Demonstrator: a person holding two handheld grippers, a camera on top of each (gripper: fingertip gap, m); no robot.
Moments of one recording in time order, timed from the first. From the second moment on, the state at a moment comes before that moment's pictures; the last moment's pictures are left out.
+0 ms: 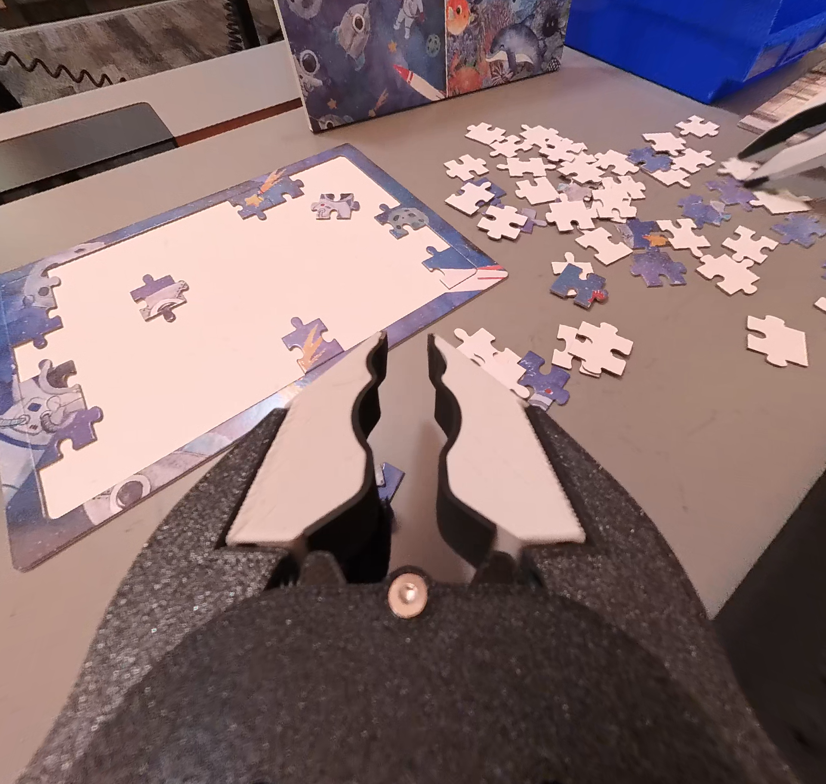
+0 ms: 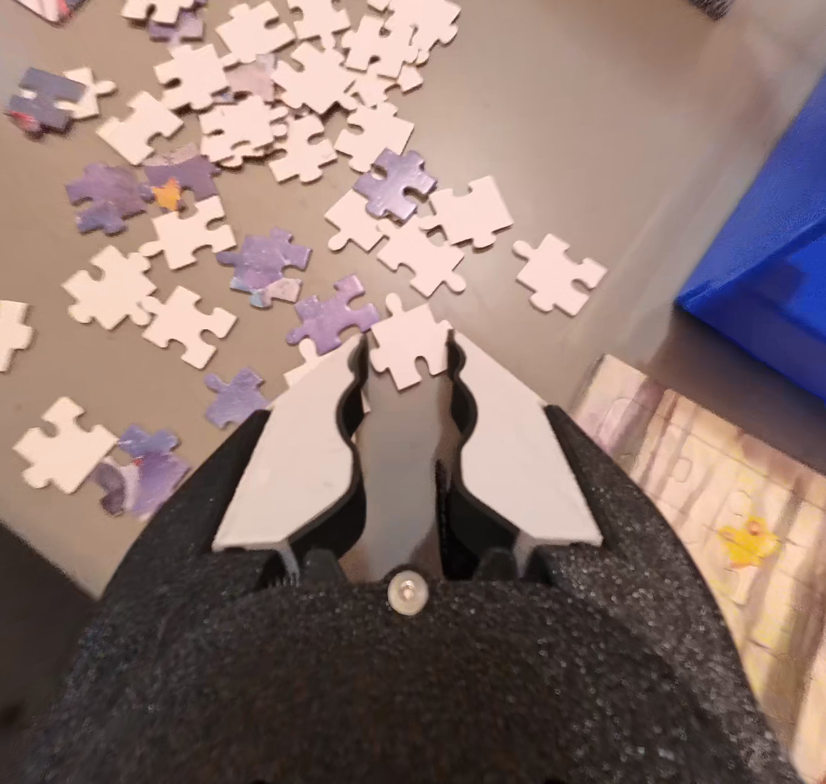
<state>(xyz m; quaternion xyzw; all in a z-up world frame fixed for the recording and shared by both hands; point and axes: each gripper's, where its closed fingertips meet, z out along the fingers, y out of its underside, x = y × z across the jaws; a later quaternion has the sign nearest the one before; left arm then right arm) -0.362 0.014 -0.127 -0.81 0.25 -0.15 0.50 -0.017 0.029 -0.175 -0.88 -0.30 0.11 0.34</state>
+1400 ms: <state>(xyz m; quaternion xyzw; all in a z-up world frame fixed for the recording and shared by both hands) -0.318 -0.094 0.007 -0.53 0.27 -0.67 0.44 -0.323 -0.110 0.001 -0.42 -0.22 0.88 0.01</state>
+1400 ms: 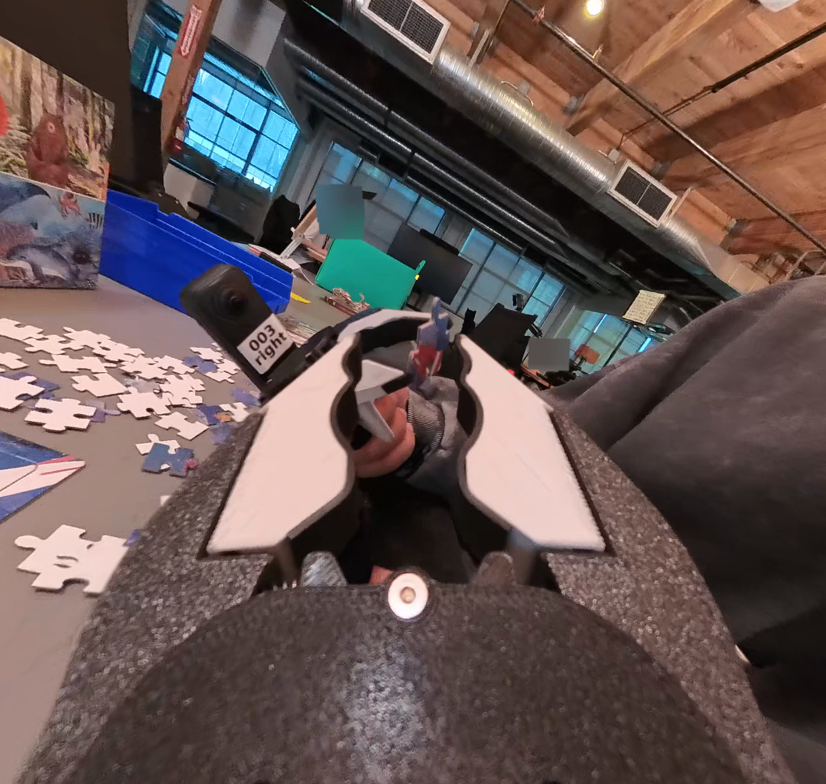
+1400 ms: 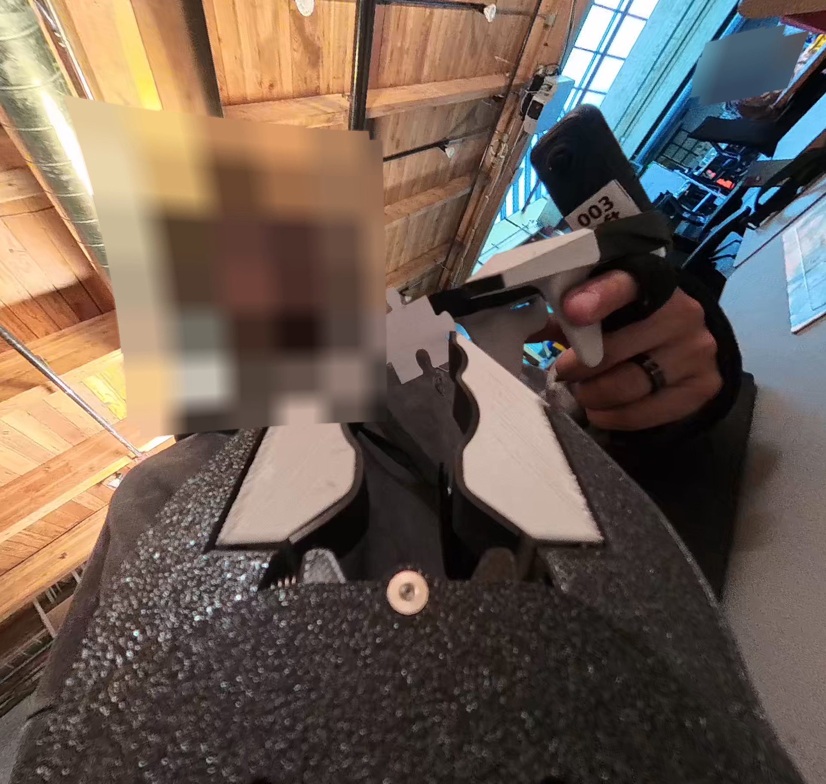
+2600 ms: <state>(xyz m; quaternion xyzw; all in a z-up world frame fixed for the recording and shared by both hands) -0.318 -0.022 -0.039 -0.64 0.08 -0.68 0.35 -0.324 -0.038 -0.053 -0.63 -0.31 0.70 0.17</state>
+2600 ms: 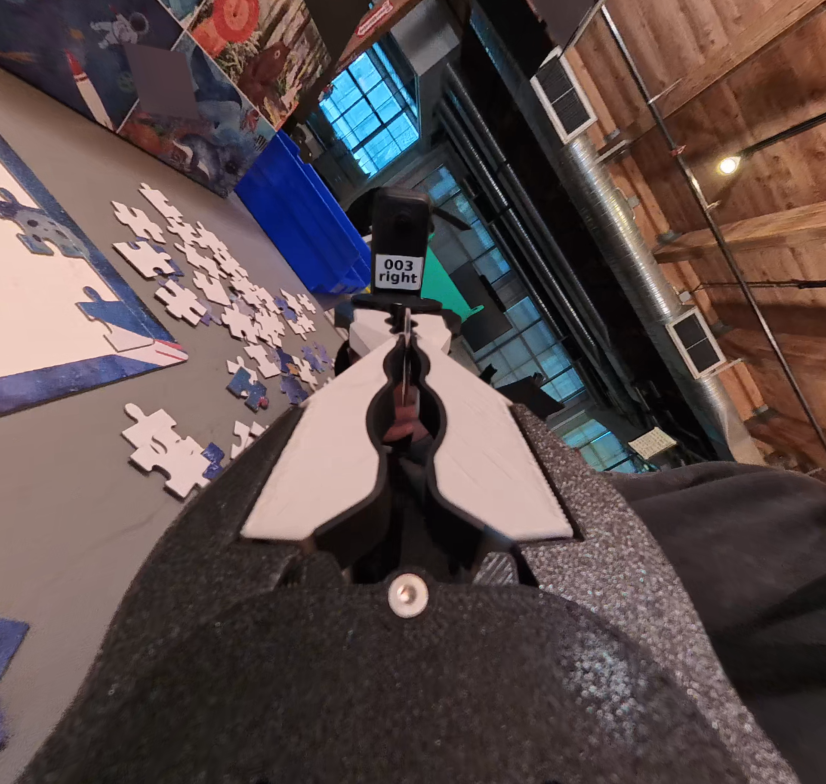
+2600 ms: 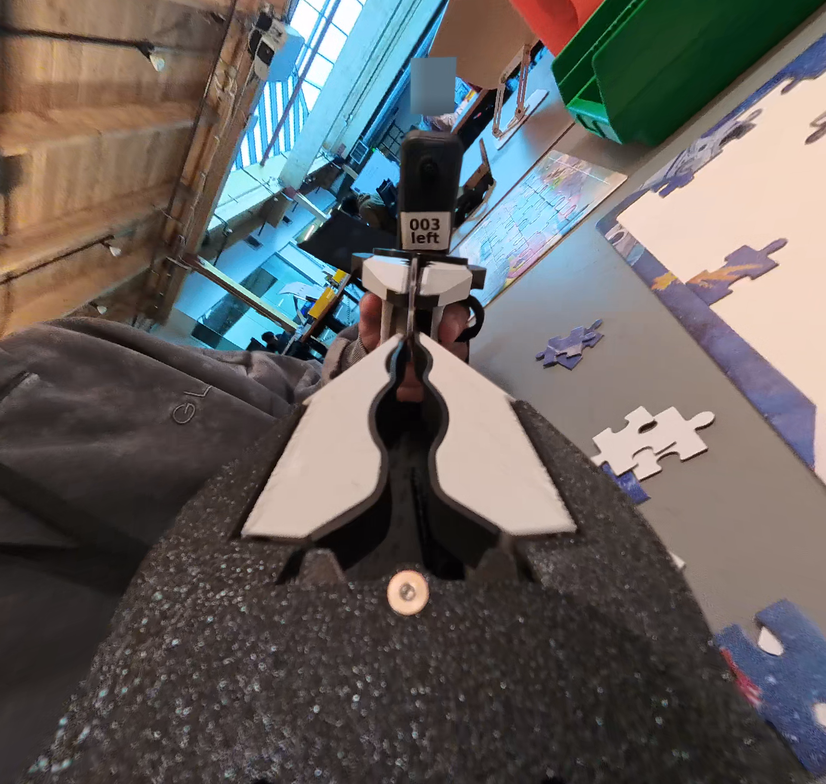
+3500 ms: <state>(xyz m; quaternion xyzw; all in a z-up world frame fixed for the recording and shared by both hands) -0.351 0.036 -0.095 -0.87 0.19 -0.40 0.22 -0.267 0.055 -0.087 -0.75 -0.20 0.52 0.35</state>
